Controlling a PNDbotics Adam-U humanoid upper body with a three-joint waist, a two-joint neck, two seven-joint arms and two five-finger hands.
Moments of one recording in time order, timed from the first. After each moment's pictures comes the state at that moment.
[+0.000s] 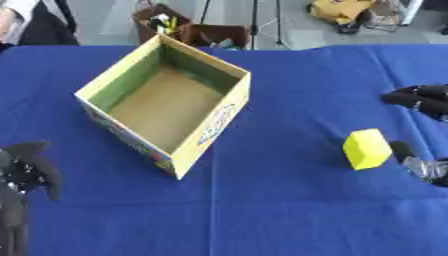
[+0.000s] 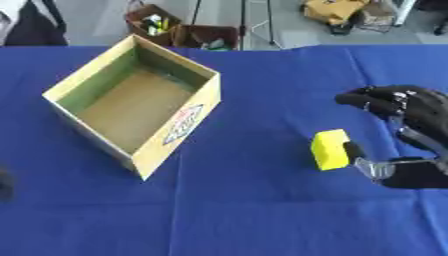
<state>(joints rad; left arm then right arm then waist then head) -0.17 0.09 -0.06 -1.98 -0.08 -0.13 0.11 -0.15 -1.04 -0.06 -1.98 0.65 -0.28 0.17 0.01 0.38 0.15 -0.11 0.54</state>
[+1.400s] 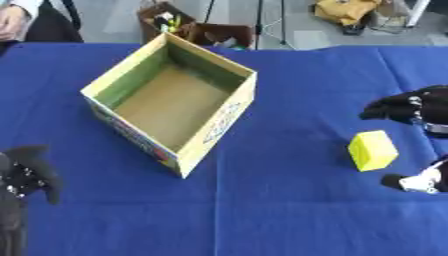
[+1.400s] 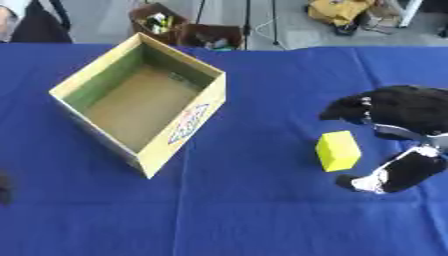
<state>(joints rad) -0.17 0.09 -0.07 -1.98 -0.08 -0.12 0.10 -0.27 -1.17 0.06 -1.99 0.63 -0.17 0.54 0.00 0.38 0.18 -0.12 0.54</state>
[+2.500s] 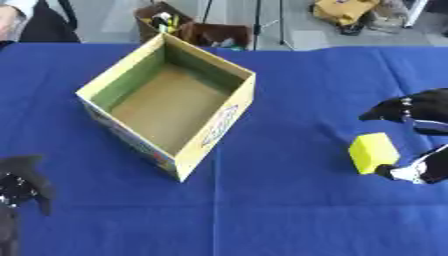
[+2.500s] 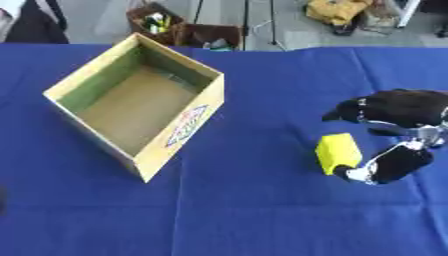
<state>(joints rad) -0.17 0.10 -0.08 -1.98 -0.08 -0.12 0.08 -0.34 -1.16 0.09 -1.84 0.62 -0.08 0.61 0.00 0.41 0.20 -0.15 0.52</state>
